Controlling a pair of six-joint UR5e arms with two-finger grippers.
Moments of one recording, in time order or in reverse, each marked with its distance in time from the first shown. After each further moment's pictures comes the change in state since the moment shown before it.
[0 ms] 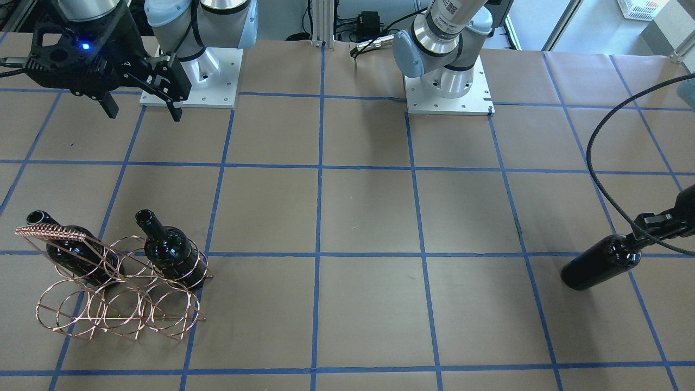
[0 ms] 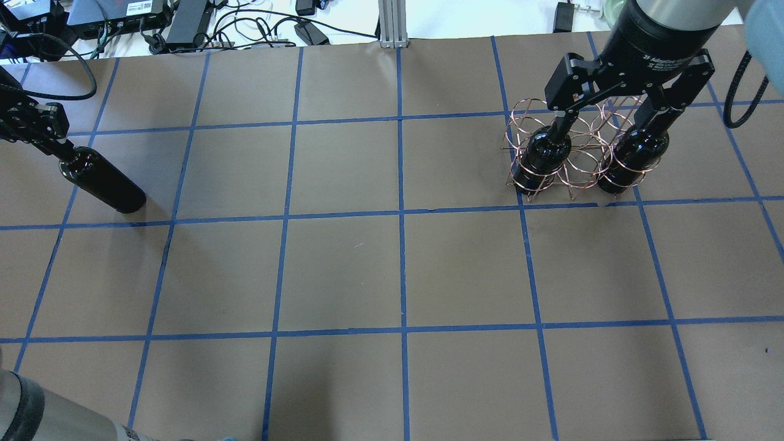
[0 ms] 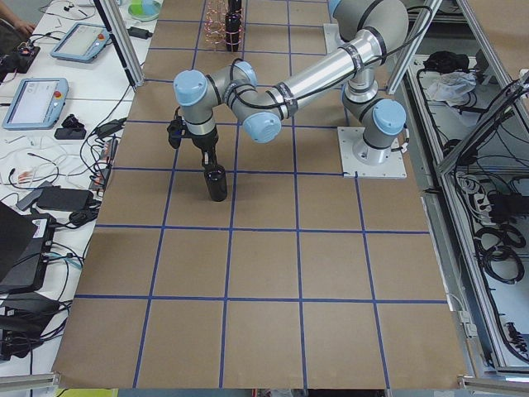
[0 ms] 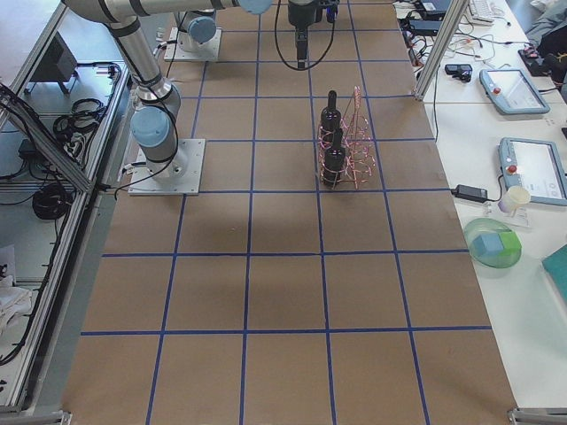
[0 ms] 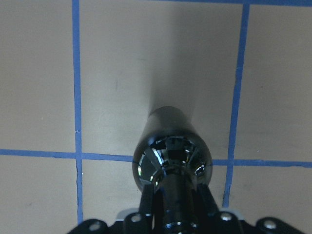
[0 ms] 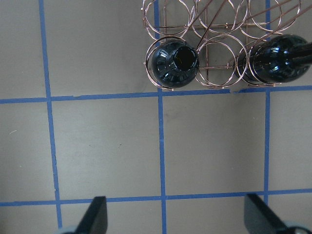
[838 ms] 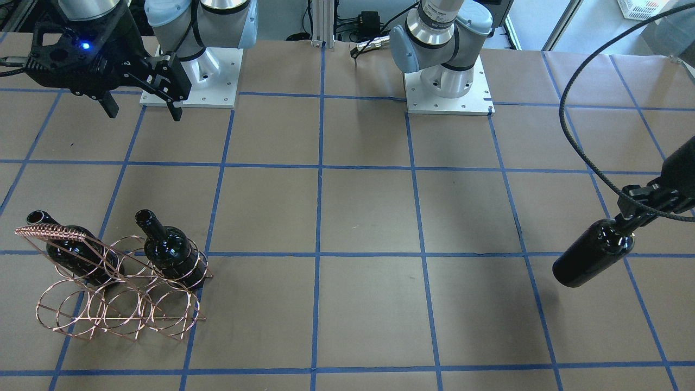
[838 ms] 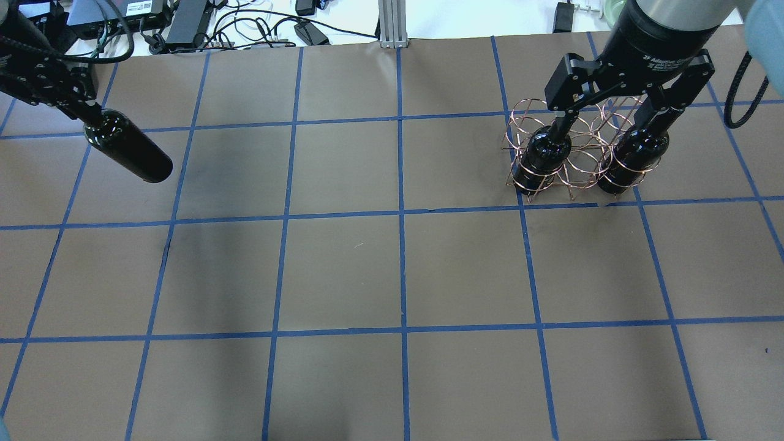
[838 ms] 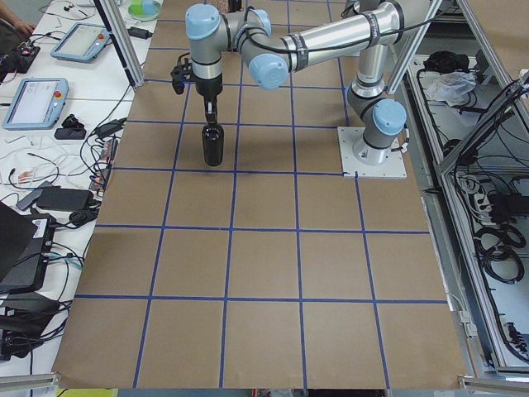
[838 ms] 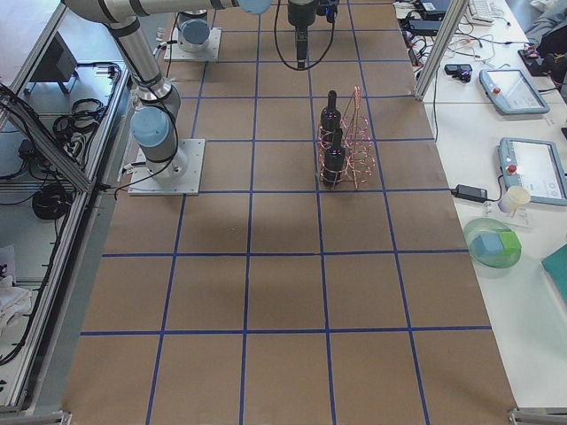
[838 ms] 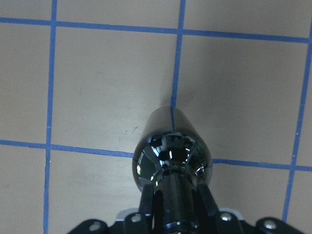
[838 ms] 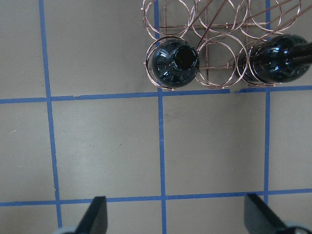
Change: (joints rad) left arm -0.205 0.173 -0.005 -0.077 -0.006 -0.259; right arm 0.000 0.000 0.000 0.000 0.000 0.000
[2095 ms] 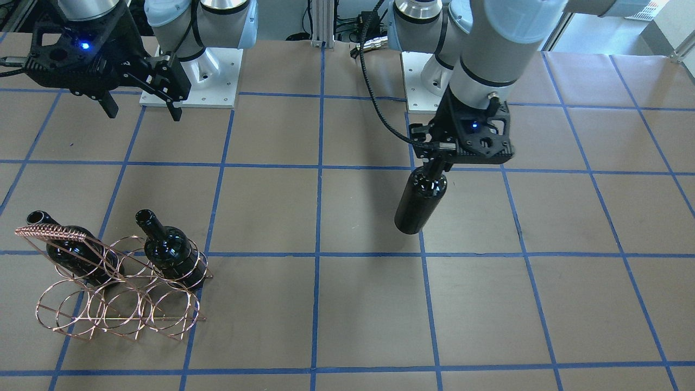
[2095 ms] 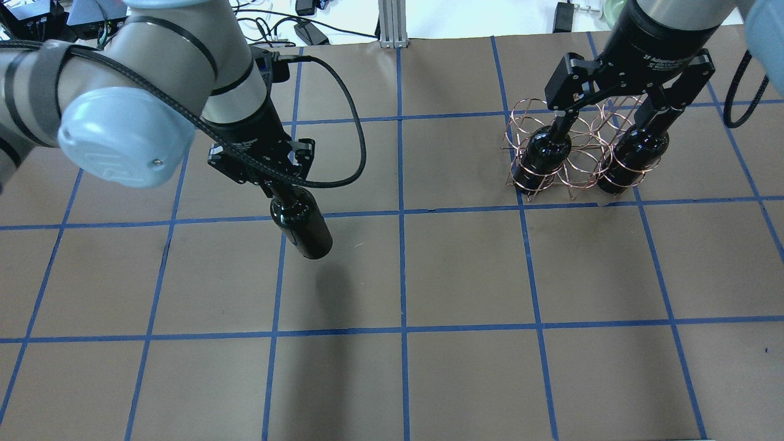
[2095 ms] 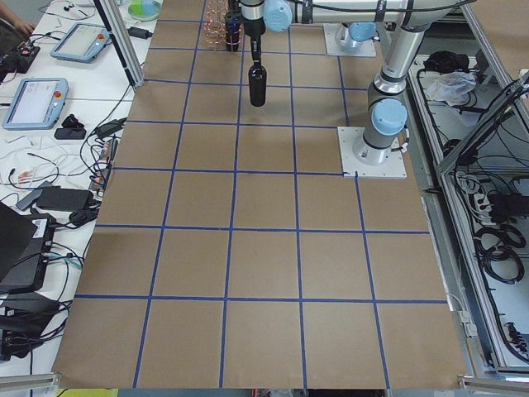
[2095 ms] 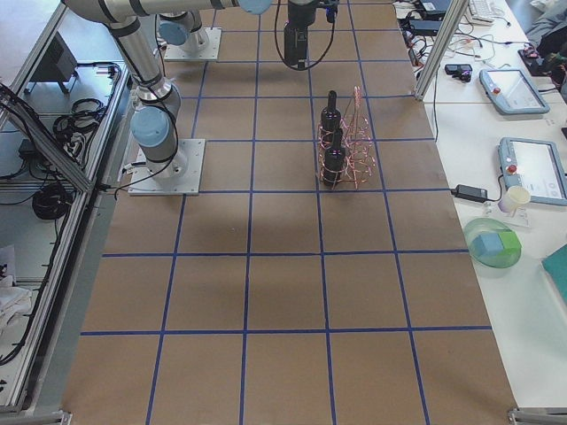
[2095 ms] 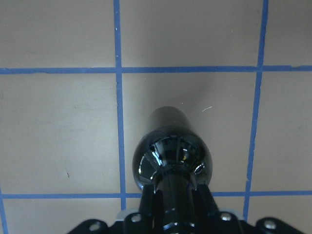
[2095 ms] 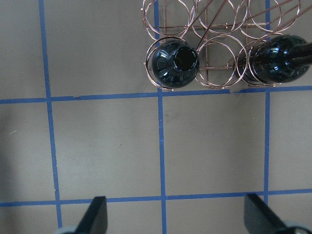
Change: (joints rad) left arm -0.506 0.124 -0.239 -0.034 -0.032 -0.403; right arm 0.000 0.000 0.000 -0.001 0.000 0.000
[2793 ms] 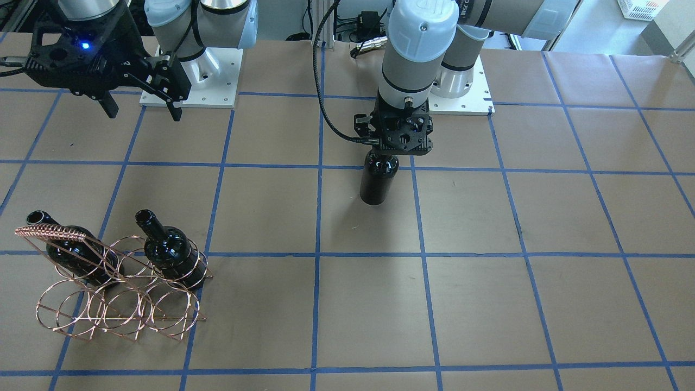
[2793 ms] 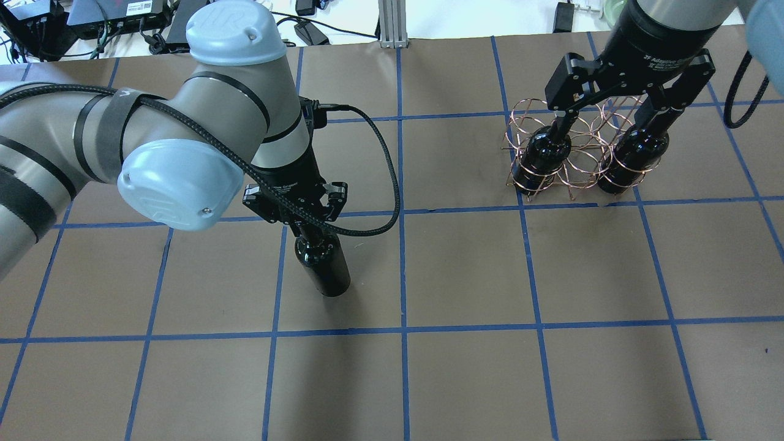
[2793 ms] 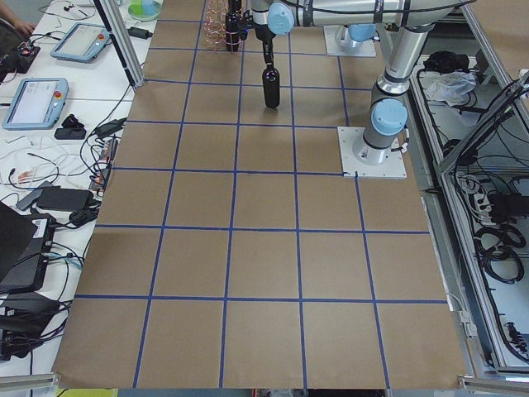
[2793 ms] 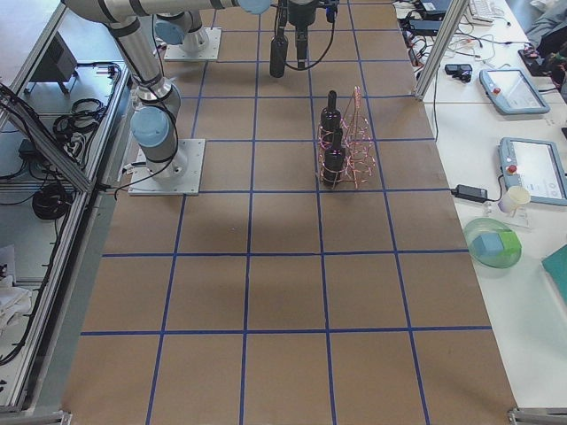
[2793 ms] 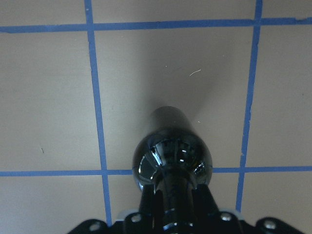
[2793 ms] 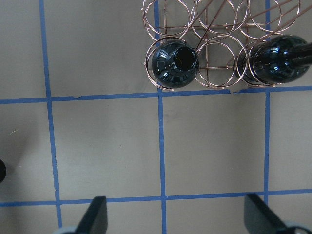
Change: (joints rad) left arm -0.065 -0.002 -0.070 0.004 -0.012 -0.049; right arm 0.000 -0.001 0.001 -0.001 0.000 0.000
